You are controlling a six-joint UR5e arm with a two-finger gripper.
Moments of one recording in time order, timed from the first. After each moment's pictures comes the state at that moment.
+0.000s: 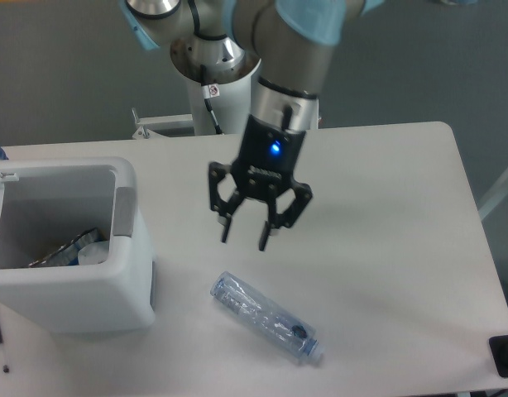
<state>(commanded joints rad) 2.52 -1.79 -1.63 -0.90 1.07 0.43</state>
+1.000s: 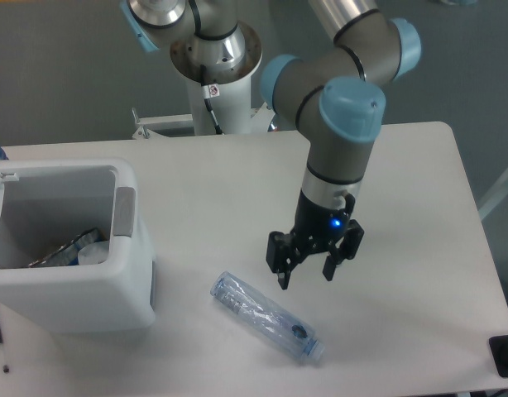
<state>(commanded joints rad) 2.49 -2.00 -1.46 -0.98 1.32 0.00</state>
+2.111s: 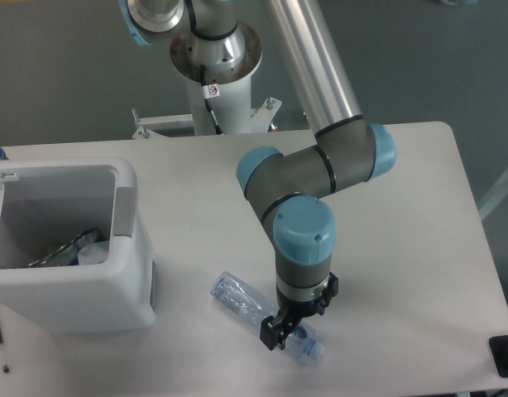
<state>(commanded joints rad) 2.36 -2.24 -1.33 -0.98 1.60 -0.37</state>
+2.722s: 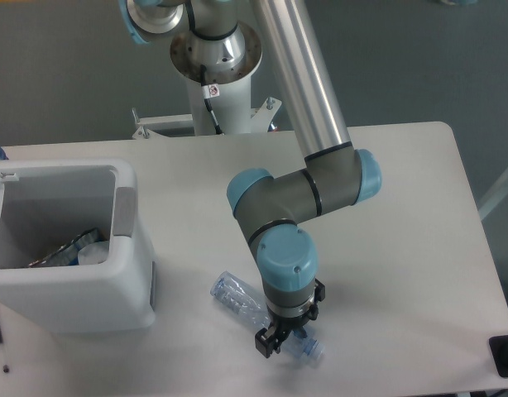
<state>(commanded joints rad) 2.32 -2.31 -1.33 -0.99 1.69 -0.46</state>
